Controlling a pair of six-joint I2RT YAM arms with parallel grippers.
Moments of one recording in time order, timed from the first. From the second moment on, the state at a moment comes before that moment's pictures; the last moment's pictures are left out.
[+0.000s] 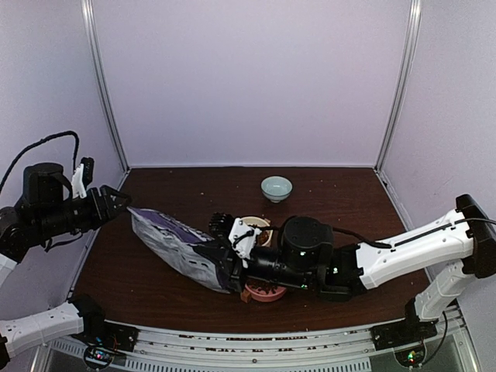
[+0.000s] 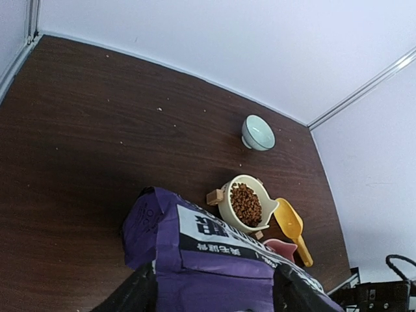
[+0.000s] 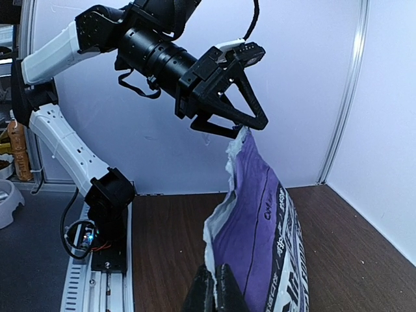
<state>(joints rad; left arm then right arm) -0.54 0.63 0.97 -0.80 0.00 -0.70 1.39 1.58 1.00 0.61 0.09 -0.12</state>
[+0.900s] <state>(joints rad) -0.54 0.68 0.99 -0.71 0.02 -0.64 1.38 1.60 1.02 0.58 0.33 -0.26</state>
